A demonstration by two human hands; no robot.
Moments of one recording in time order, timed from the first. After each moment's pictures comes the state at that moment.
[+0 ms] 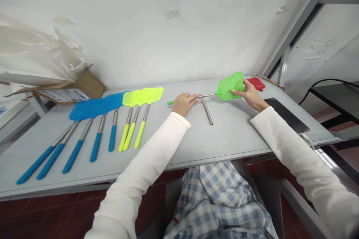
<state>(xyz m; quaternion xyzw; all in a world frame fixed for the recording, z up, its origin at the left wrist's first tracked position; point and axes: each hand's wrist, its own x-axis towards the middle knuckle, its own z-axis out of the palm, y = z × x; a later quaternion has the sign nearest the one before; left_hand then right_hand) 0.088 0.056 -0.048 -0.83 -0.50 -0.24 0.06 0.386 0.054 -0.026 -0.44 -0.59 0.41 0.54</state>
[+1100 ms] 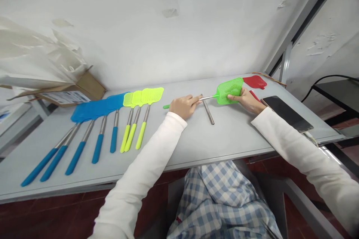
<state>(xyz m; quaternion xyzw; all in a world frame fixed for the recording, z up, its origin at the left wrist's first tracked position) 0.090 0.026 -0.023 -0.82 -0.54 -0.18 0.05 0.374 0.048 -0.041 -0.43 -0.58 0.50 0.48</state>
